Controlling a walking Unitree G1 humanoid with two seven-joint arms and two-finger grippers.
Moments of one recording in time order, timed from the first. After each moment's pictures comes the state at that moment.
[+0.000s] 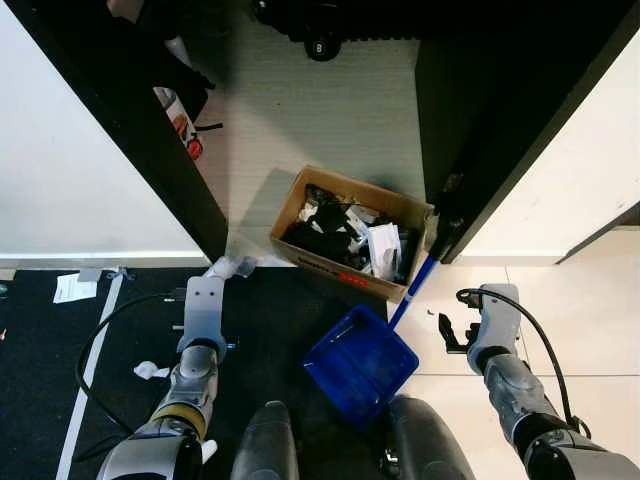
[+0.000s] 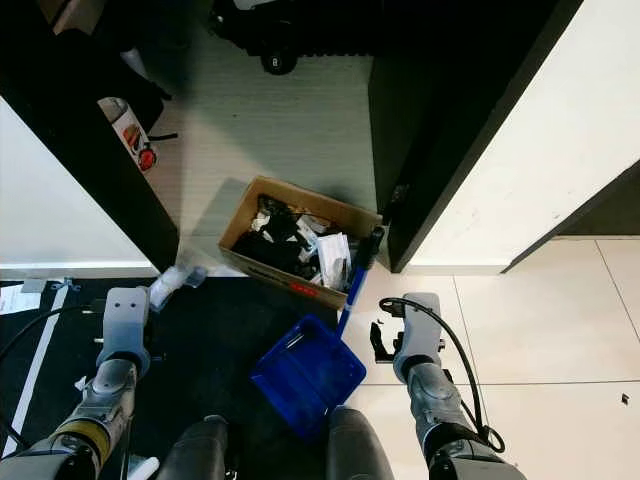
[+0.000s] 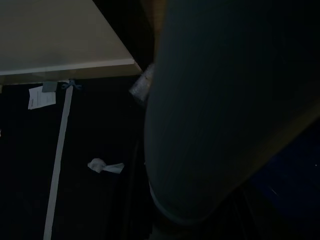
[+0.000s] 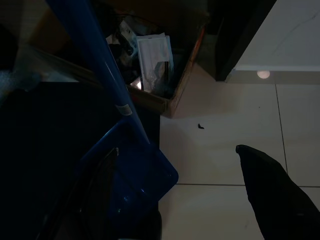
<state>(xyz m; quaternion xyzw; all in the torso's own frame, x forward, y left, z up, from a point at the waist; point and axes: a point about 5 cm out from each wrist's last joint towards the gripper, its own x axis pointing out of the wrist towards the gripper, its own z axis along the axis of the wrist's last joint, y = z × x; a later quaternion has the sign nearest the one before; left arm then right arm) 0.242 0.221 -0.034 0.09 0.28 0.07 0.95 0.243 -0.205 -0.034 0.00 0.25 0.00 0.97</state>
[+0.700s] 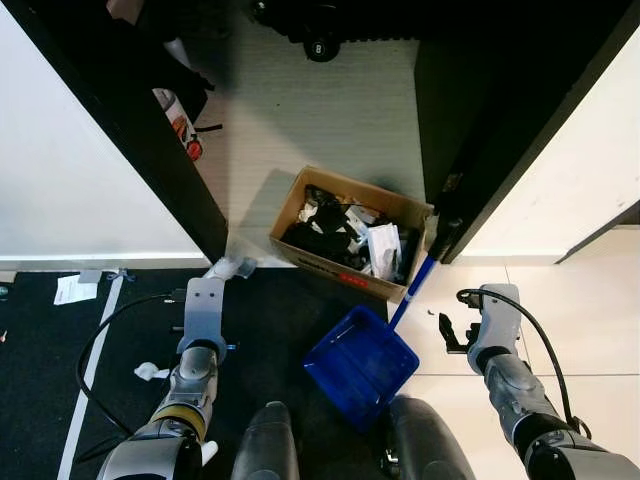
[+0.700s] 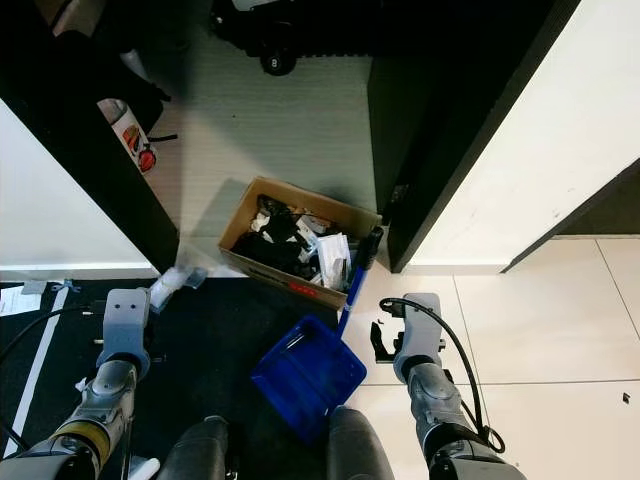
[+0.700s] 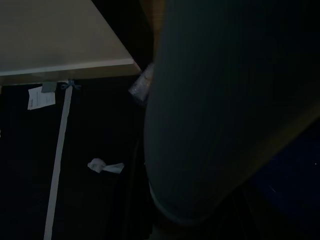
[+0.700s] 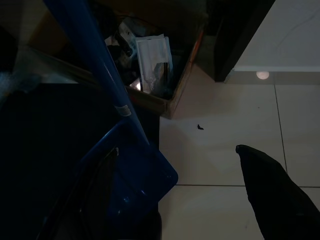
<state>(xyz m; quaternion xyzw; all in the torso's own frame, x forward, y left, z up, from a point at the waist) 0.241 0.221 -0.035 0.08 0.28 0.07 0.95 0.243 -0.205 -0.034 0.00 0.25 0.00 0.97</state>
